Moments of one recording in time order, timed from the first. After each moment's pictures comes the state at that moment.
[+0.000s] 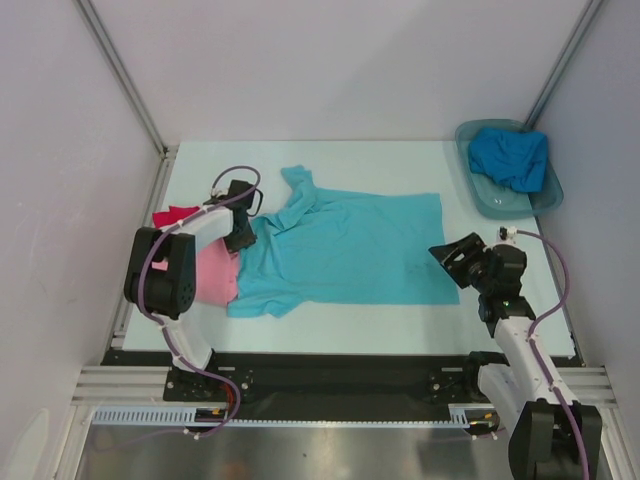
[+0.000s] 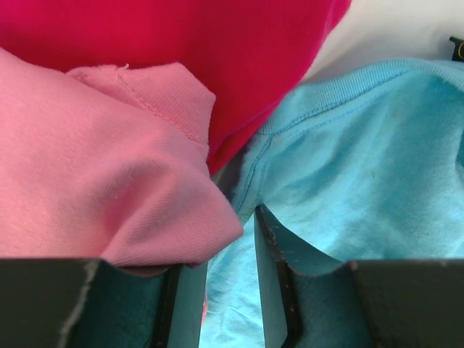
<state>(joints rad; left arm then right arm) -0.21 1.80 1.14 -0.54 -0.33 -0.60 -0.06 0.82 0.36 0.02 -0.33 0.86</state>
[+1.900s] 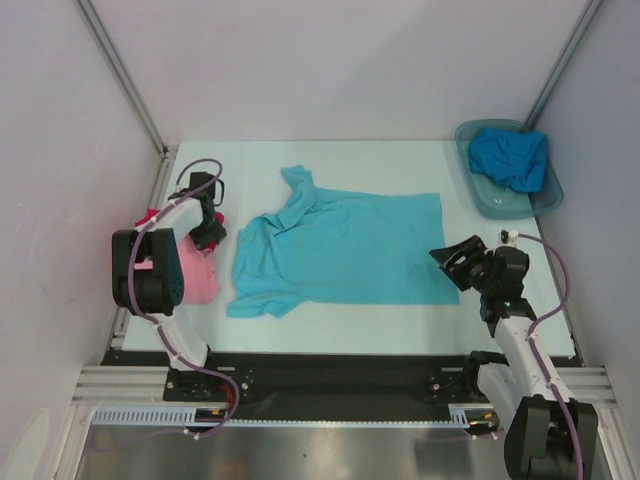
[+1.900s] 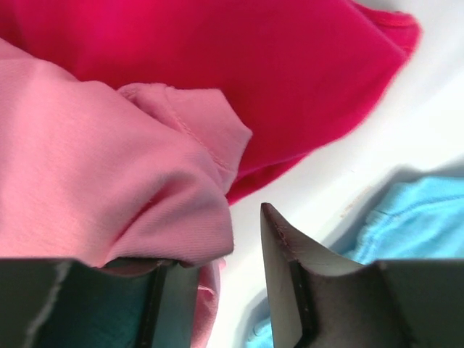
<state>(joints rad) 0.03 1.81 1.21 -0.61 -0.30 -0.48 -0.11 0.83 0.34 0.01 -0.41 0.87</state>
